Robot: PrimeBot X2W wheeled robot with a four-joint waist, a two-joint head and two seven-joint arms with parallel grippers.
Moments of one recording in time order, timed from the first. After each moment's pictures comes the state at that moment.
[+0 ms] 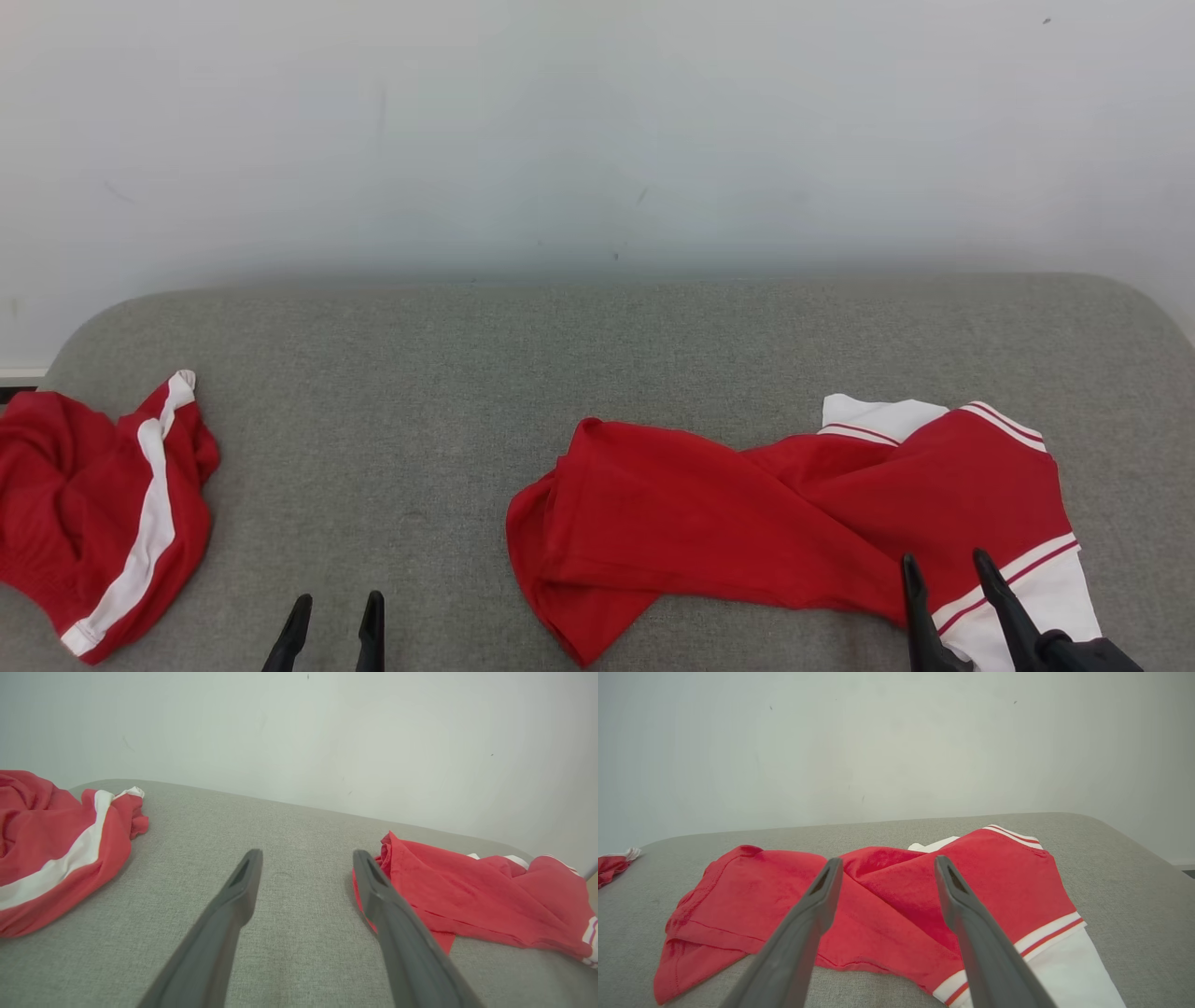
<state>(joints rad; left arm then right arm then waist) 0.12 0.08 -0.04 0.12 -0.27 -0.13 -0.26 0.14 -0.05 0.00 0.08 0.14 0.13 -0.18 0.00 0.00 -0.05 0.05</state>
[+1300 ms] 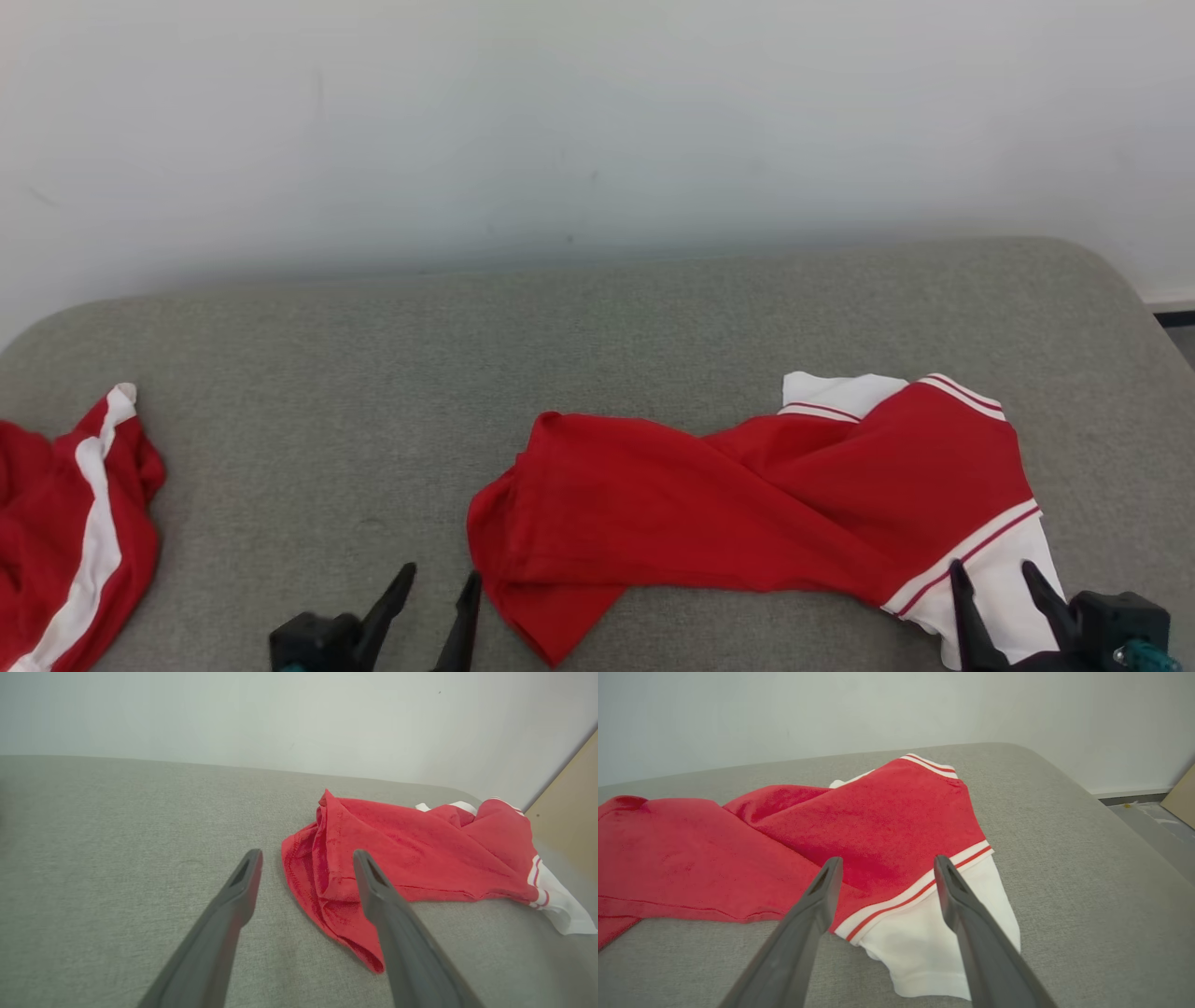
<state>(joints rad) -0.01 0.11 -0.21 0.23 -0.31 -0.13 -0.16 0.09 -0.05 -0.11 0.09 0.10 0.13 0.06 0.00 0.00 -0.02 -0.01</state>
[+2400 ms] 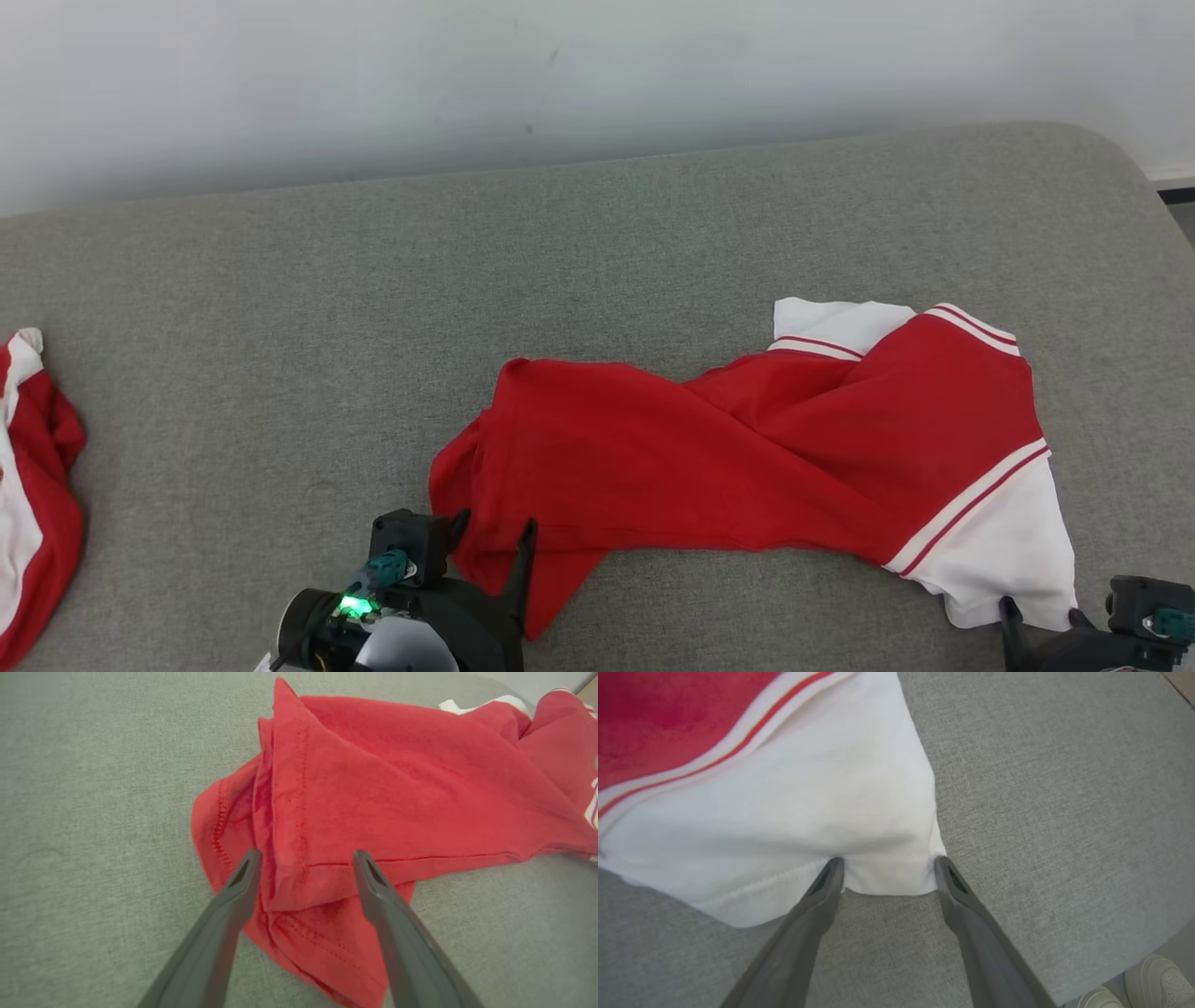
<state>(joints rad) -0.22 0.08 -0.36 0.28 -0.27 0.03 0.12 -0.03 -0.05 -0.29 0.33 0.07 0.13 0.30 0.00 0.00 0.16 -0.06</state>
